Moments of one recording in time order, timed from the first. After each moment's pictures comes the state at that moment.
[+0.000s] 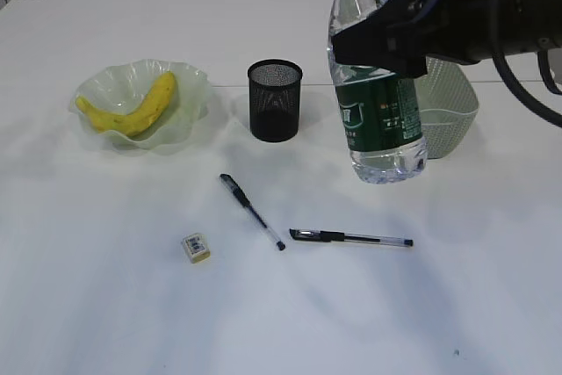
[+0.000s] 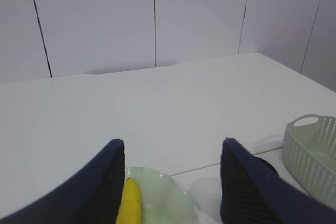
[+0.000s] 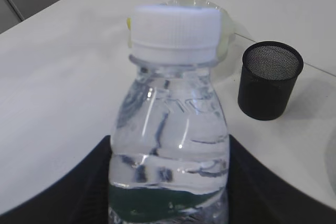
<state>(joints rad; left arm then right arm) -0.31 1.30 -0.84 -0.08 -0.30 0.03 0.30 1.36 -1.04 1.03 0.55 -1.10</state>
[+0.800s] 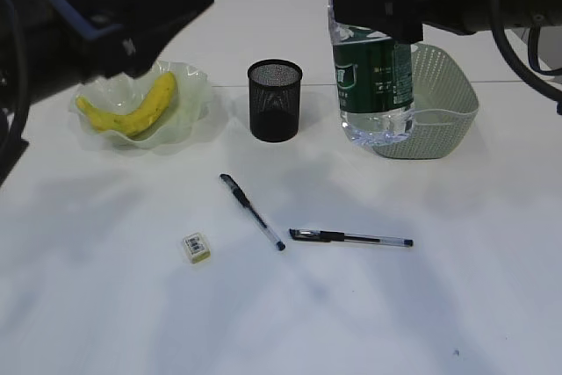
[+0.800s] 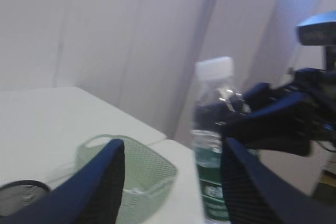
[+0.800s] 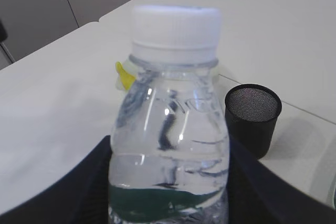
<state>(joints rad) -0.50 1.31 -0.63 0.47 -0.79 -0.62 0.30 1.36 -1.04 1.26 0.46 -1.31</state>
